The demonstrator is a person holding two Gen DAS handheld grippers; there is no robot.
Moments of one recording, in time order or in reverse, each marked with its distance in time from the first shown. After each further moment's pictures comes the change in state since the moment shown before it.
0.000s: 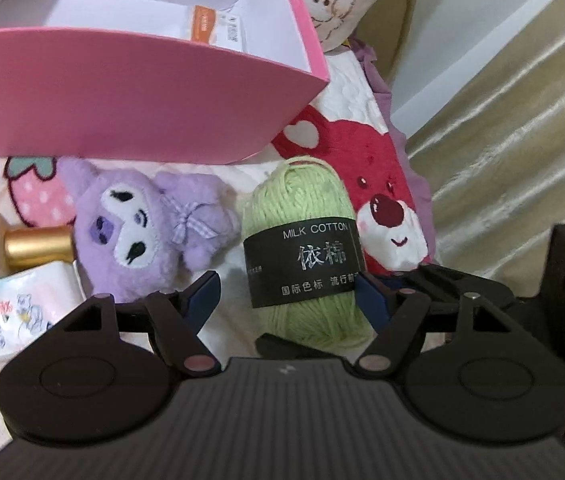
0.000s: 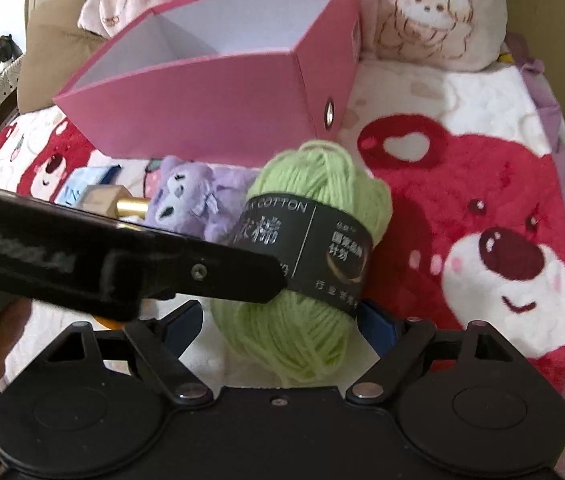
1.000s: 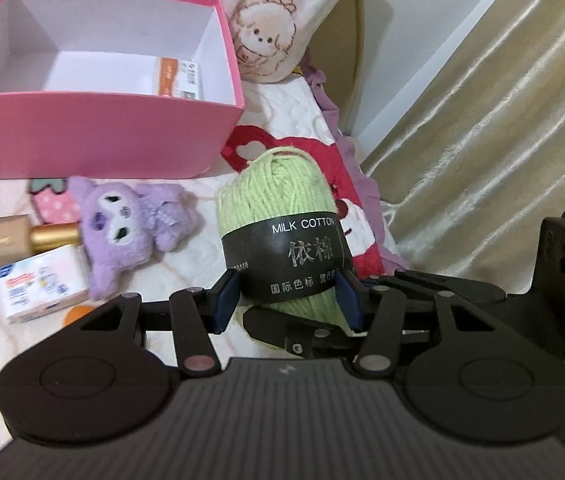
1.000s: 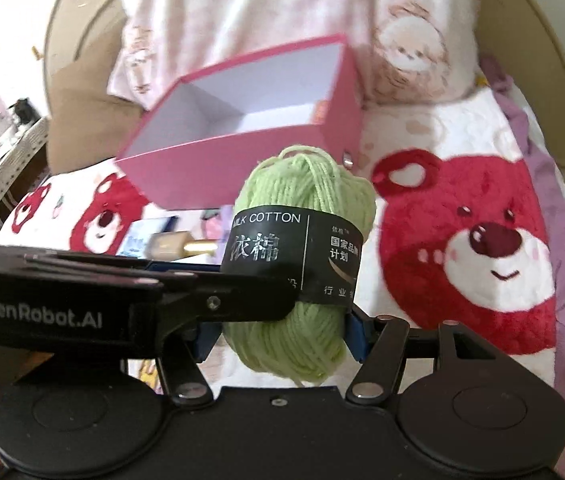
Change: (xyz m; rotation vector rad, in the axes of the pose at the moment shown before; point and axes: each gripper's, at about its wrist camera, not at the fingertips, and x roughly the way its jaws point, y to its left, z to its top) left arm -0.072 -0.052 -0.041 0.068 -0.113 0.026; right arm -0.077 0.028 -0.018 0.091 -0.160 0.074
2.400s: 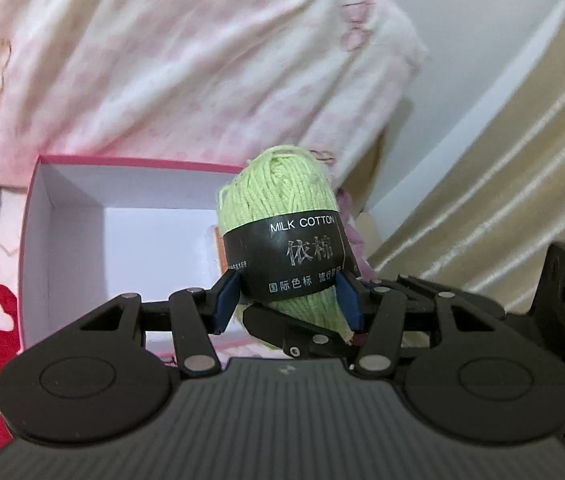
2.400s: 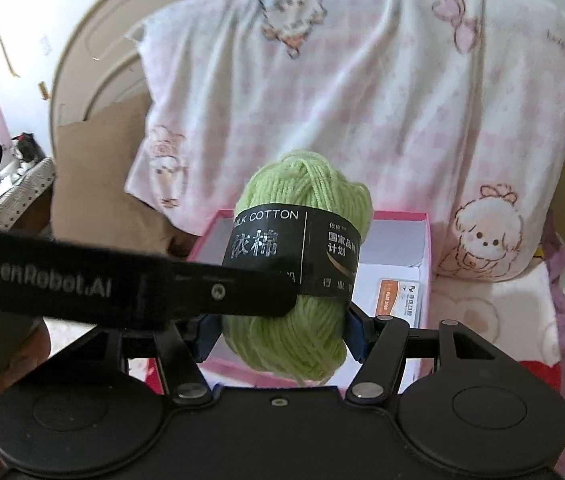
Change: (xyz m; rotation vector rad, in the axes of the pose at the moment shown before) left arm -0.054 0.067 0.188 -0.014 -0.061 -0.001; right arm 0.033 0.077 0.189 -0.045 -0.133 -0.029
